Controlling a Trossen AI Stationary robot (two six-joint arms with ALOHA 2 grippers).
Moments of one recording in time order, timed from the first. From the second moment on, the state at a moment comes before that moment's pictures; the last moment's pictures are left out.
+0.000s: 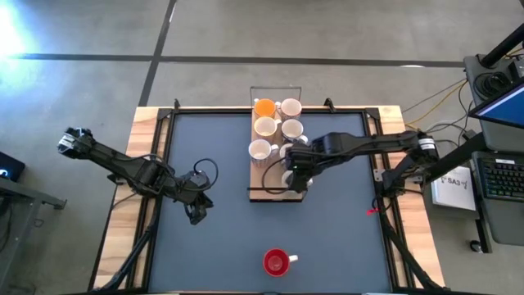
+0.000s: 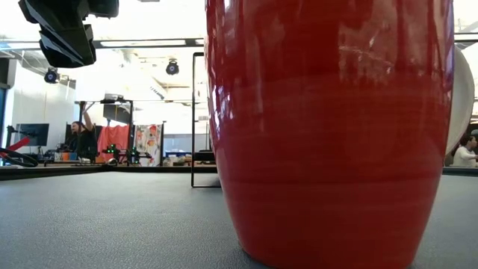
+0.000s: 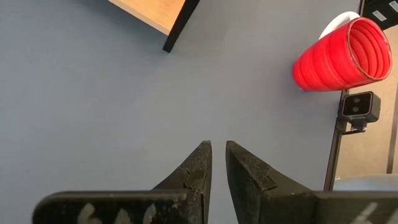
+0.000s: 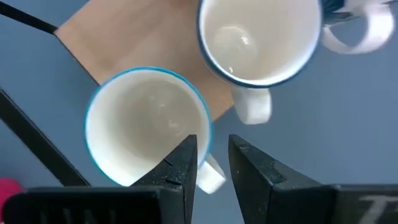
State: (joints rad) left arm -0.39 1.03 0.84 -0.72 -0.12 -0.85; right arm 0.03 1.65 1.58 -1.24 0.16 0.71
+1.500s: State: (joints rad) left arm -0.52 1.52 1.12 -0.42 -0.13 -0.99; right arm 0.45 1.59 1.58 -1.28 0.18 1.13
